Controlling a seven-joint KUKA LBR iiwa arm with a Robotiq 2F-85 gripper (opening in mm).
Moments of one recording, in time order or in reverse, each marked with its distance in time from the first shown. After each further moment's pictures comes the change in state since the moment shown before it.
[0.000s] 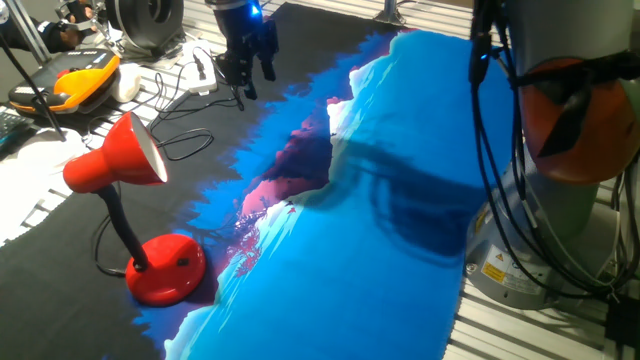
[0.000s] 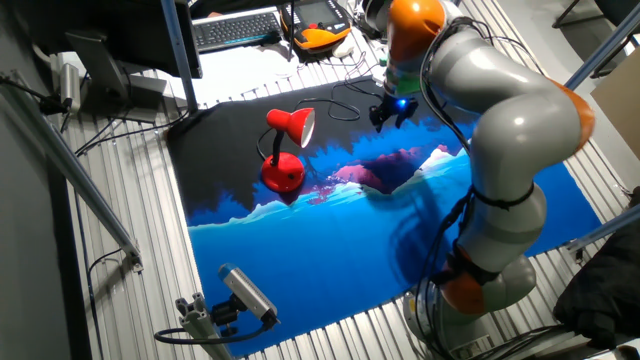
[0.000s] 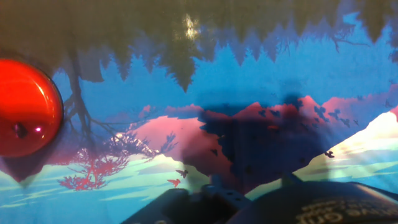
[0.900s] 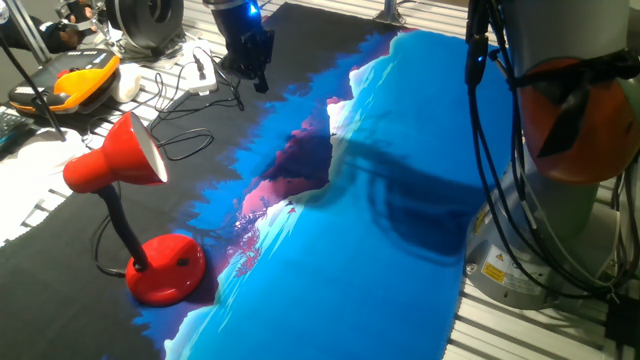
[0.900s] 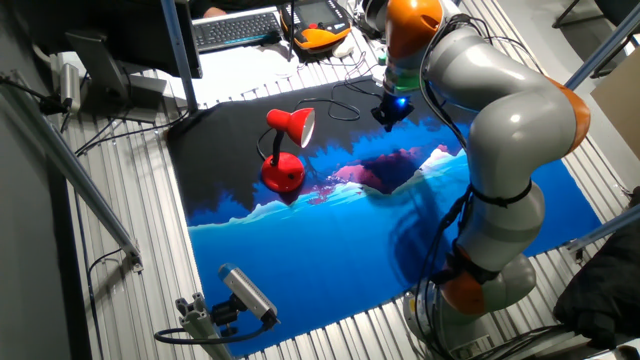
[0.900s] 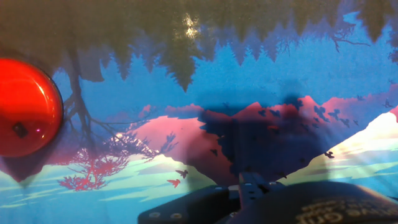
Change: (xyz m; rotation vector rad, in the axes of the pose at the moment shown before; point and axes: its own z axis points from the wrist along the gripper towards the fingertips) arm 0.001 0.000 0.000 0.000 -0.008 -0.002
